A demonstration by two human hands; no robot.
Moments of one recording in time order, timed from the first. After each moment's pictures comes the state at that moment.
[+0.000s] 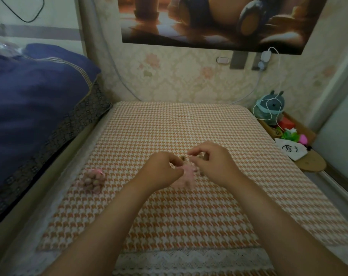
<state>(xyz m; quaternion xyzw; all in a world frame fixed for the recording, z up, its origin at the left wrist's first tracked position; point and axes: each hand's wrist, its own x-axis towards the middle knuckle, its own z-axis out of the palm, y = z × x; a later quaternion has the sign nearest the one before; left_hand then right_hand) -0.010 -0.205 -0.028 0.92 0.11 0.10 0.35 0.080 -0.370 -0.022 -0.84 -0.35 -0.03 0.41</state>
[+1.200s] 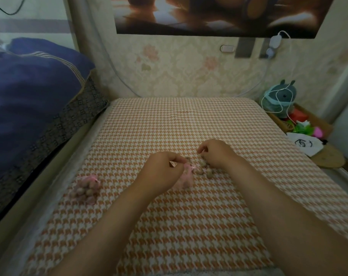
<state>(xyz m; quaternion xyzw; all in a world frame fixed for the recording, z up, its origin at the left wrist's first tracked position) 0.009 -0.196 -0.035 0.90 0.12 0.13 0.40 0.192 -0.331 -0.072 -0.95 -0.26 0.05 0.18</state>
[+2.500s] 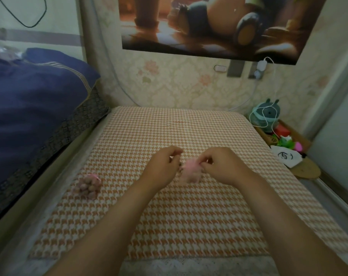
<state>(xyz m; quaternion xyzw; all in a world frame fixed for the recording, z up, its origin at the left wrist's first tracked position) 0.020 -0.208 -0.033 0.87 0.10 0.21 0.43 0.099 -0.388 0.005 -0.91 -0.35 -0.02 0.21</state>
